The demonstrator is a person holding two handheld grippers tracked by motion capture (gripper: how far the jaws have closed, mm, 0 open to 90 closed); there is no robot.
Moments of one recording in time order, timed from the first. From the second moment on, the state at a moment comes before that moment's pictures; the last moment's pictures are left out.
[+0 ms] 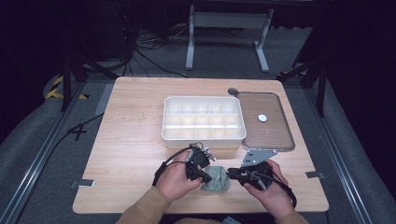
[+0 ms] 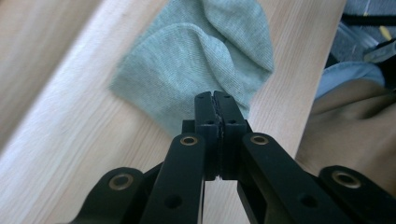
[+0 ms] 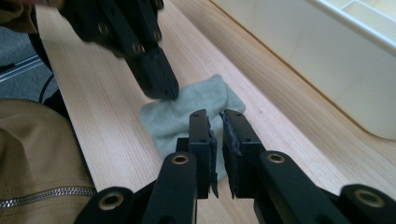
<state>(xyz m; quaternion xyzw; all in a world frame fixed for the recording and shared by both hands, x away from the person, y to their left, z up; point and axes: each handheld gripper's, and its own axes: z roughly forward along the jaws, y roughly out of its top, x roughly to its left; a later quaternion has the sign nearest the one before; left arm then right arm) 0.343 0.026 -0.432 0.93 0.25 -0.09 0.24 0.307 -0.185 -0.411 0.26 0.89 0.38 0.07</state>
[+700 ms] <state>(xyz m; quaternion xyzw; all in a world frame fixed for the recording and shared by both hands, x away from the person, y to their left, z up) 0.344 0.017 -0.446 0.93 0.25 -0.12 0.23 0.319 -0.156 -0.445 0.27 0.89 0.35 0.07</state>
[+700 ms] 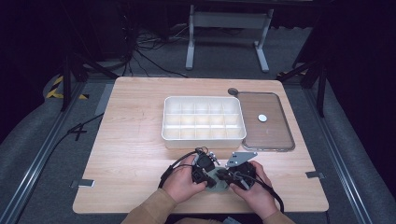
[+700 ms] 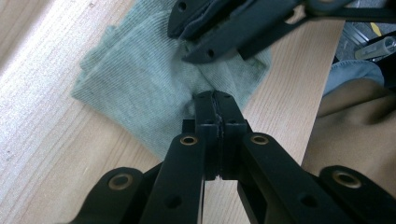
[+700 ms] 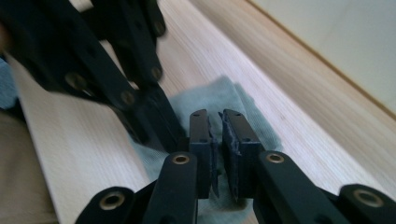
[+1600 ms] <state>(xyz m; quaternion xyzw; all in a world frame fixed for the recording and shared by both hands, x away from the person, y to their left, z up) 0.358 0.021 -0.448 0.91 0.29 -0.04 0.29 0.315 -0.169 -0.451 0.26 0.91 0.33 0.07</state>
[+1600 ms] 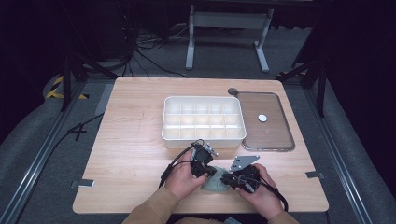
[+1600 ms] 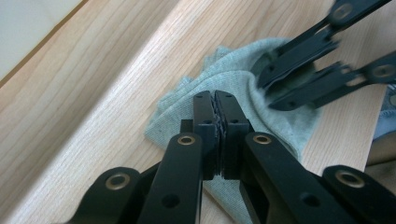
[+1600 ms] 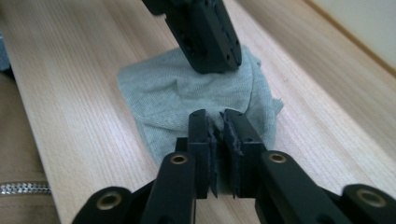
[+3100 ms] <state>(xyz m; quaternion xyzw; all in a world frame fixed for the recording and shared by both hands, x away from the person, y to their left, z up) 0.354 0.056 -0.433 0.90 0.31 -0.05 0.29 0.312 -0.161 -0.454 0.25 0.92 0.30 0.07</state>
